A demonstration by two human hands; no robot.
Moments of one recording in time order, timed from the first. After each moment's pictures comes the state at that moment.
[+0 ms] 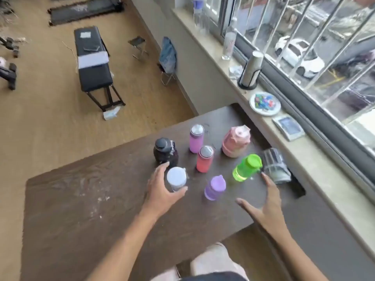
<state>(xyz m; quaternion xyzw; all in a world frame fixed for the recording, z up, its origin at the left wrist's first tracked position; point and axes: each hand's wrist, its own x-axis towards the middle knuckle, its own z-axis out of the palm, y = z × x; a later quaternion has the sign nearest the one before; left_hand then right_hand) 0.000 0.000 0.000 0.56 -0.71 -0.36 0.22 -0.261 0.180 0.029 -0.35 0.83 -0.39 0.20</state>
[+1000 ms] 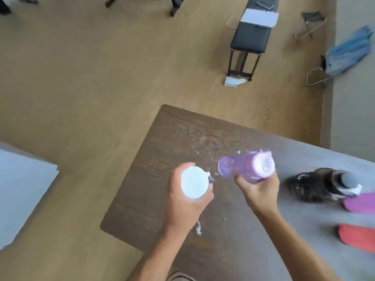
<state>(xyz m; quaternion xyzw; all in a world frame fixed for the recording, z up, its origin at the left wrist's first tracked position) 0.274 0.008 -0.005 0.74 -0.42 -0.19 0.49 0.094 -0.092 -0.058 -0.54 0.60 -0.40 0.44</state>
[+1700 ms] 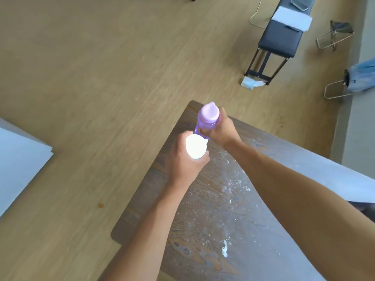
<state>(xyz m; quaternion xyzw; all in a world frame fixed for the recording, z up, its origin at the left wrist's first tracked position) 0.438 -0.089 -0.088 0.79 -0.42 -0.10 0.43 0.351 -0.260 -0.116 -0.70 0.52 -0.18 0.45</state>
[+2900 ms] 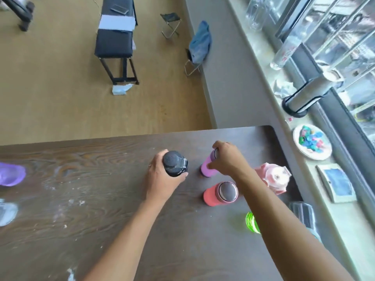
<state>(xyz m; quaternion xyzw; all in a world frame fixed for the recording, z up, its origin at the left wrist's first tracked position) -0.046 -0.149 -0.106 0.67 -0.60 -0.32 0.31 -0.268 -0.181 -0.018 -0.57 0.77 0.00 0.28</state>
